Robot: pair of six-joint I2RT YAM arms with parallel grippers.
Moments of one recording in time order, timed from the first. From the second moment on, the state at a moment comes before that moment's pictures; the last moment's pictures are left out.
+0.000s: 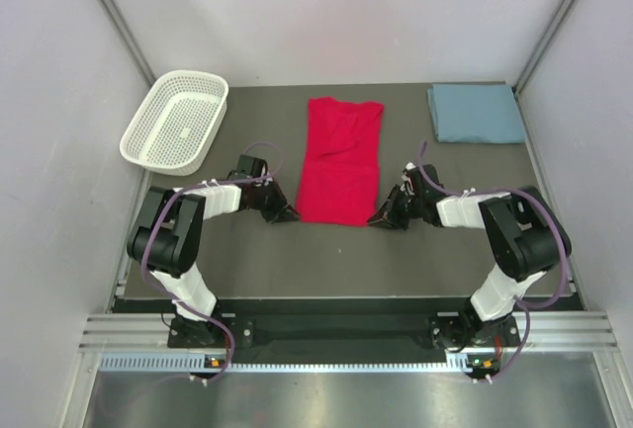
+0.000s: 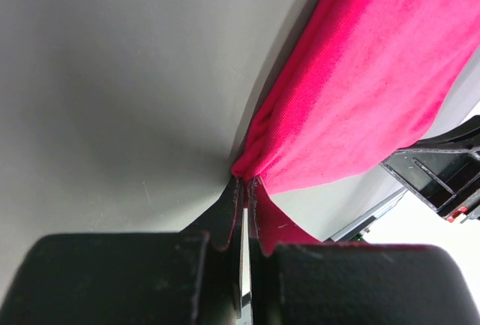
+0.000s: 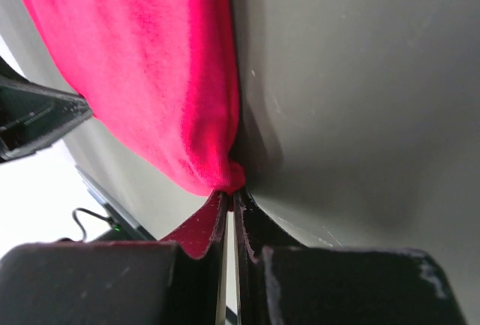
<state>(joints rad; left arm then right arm) -0.28 1.73 0.84 -0.15 0.48 -0.86 0.35 1.68 0.67 0.11 -0.48 0.87</state>
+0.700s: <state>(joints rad) -0.42 1.42 0.55 -0.16 0.45 -0.95 0.38 1.32 0.41 0.01 -0.48 0.76</state>
